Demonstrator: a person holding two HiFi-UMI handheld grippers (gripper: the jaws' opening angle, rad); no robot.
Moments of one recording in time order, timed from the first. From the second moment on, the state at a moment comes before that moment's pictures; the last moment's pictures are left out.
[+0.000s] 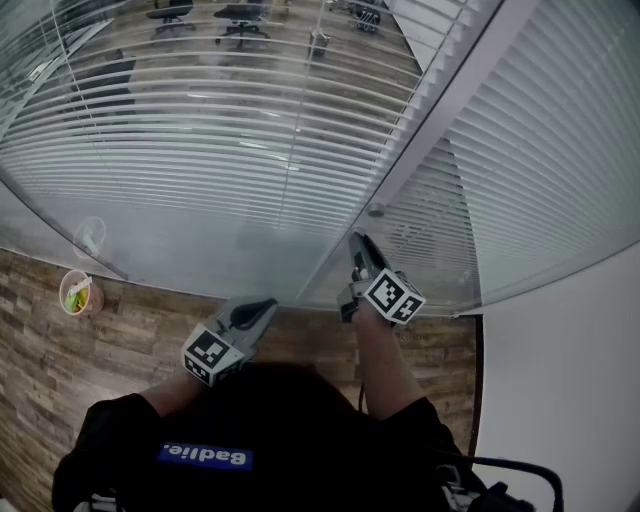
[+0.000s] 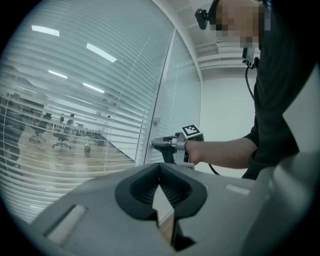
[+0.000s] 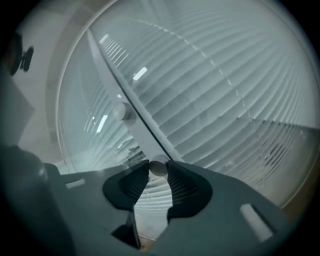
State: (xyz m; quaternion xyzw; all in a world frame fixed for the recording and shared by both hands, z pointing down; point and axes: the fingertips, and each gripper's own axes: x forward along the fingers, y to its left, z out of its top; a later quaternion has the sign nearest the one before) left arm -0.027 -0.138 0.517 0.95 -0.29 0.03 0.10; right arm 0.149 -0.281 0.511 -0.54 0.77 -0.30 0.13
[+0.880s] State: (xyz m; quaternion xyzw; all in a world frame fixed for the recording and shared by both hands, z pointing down) left arm -0.029 -0.135 0.512 0.95 -0.29 0.03 0.11; right arm 0.118 -0.274 0.503 -0.58 0.64 0.27 -0.42
